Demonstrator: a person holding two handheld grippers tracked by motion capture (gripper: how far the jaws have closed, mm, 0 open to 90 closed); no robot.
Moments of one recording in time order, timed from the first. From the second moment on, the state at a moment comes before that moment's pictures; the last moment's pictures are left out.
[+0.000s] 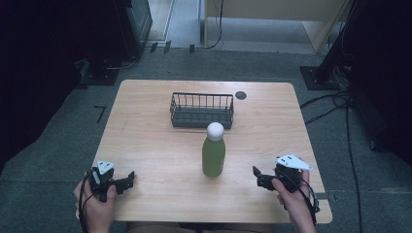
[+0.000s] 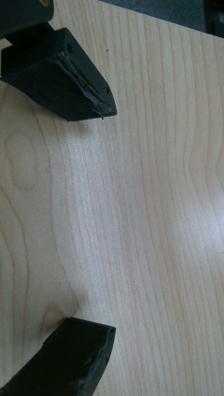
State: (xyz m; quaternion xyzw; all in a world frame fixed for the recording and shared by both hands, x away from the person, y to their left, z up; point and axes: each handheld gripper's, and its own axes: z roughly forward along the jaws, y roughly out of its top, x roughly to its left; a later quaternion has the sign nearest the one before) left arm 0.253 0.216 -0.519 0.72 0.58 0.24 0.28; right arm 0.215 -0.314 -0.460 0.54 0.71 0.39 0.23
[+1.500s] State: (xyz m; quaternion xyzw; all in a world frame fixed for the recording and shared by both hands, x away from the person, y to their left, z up) left arm 0.253 0.216 -0.519 0.72 0.58 0.24 0.28; right arm 0.232 -0.207 -0.441 0.44 0.75 0.47 0.15
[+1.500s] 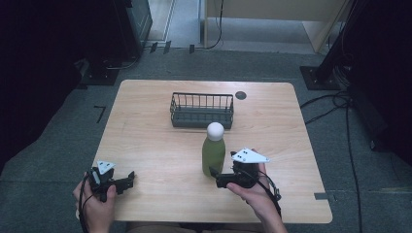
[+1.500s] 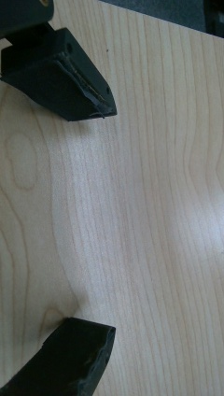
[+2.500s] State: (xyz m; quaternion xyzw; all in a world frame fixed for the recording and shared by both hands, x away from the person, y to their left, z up) left arm 0.253 0.216 -0.519 0.72 0.58 0.24 0.28; right arm 0.257 -0.179 -0.437 0.43 0.75 0.46 0.20
